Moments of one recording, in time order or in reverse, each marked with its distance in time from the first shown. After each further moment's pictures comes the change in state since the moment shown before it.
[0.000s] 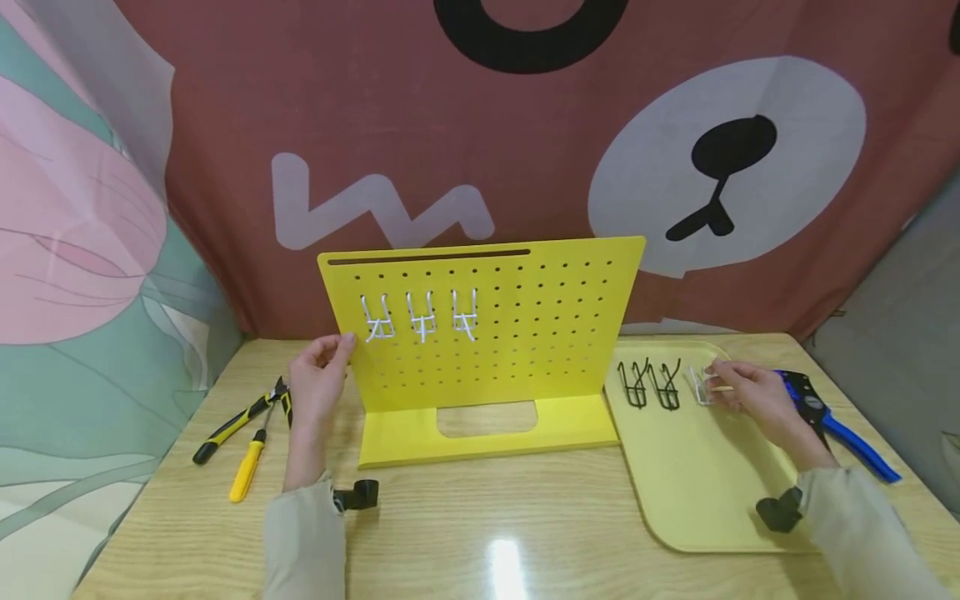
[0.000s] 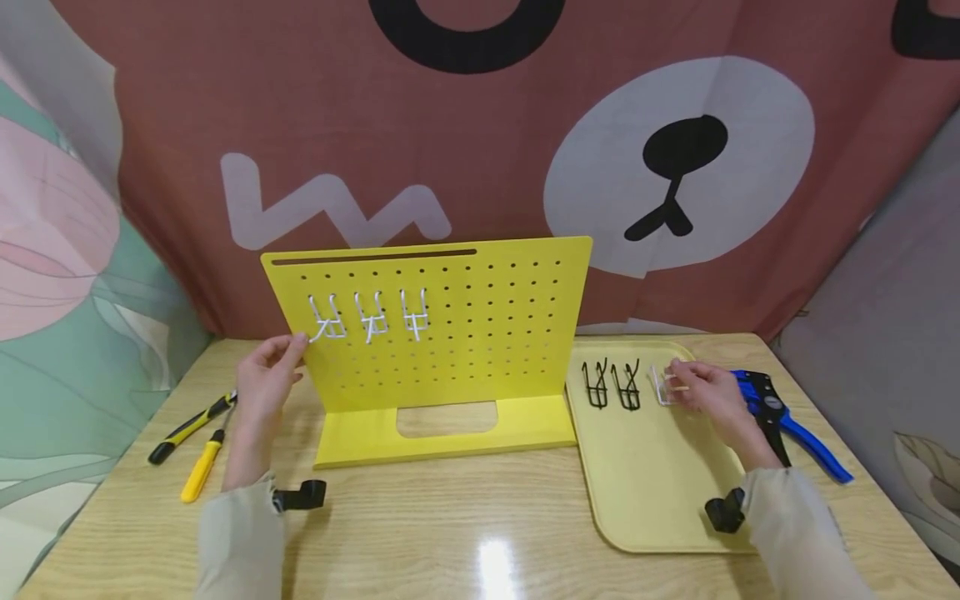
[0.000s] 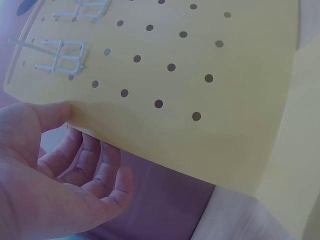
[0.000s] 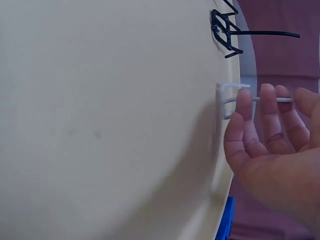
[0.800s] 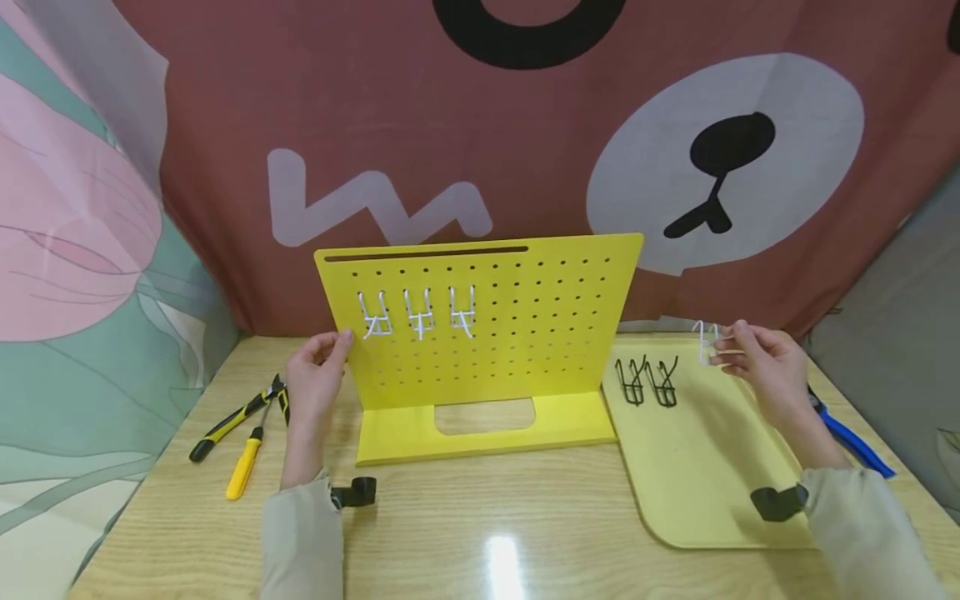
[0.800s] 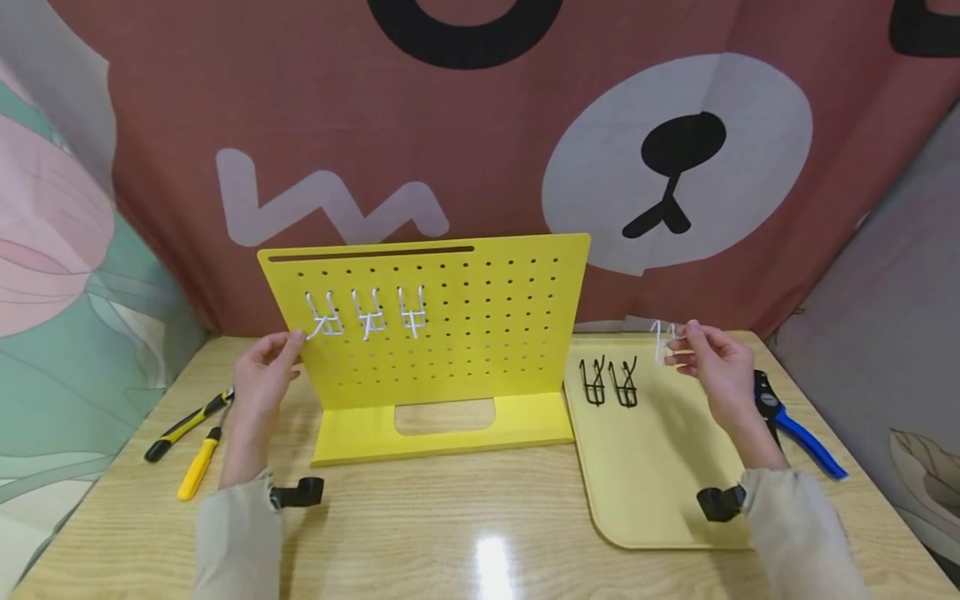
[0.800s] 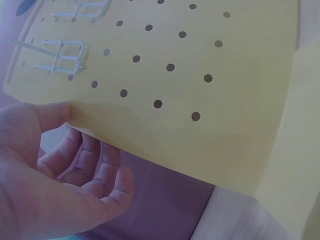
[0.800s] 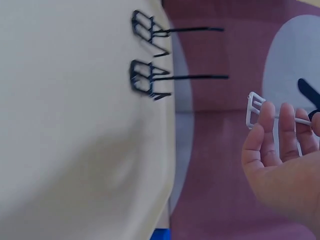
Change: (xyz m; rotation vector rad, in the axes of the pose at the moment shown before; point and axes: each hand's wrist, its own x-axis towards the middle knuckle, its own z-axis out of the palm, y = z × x) left_hand 0.000 0.000 0.001 -0.011 0.013 0.007; right_hand 0.002 -0.032 0.006 0.379 0.083 -0.362
